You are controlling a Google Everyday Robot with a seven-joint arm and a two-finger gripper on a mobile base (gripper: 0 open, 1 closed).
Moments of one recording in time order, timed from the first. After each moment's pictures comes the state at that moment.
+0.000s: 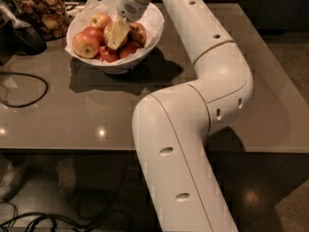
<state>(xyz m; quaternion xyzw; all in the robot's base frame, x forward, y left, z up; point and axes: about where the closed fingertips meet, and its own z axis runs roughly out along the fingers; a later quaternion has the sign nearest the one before) 0.760 0.108 0.911 -0.64 0.71 0.14 0.25</state>
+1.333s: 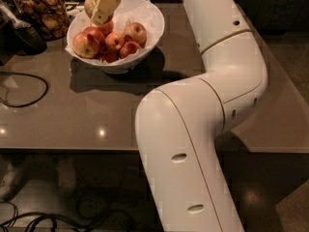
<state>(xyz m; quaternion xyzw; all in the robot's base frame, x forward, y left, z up) 0.711 0.130 1.013 -0.68 0.64 0.18 0.32</state>
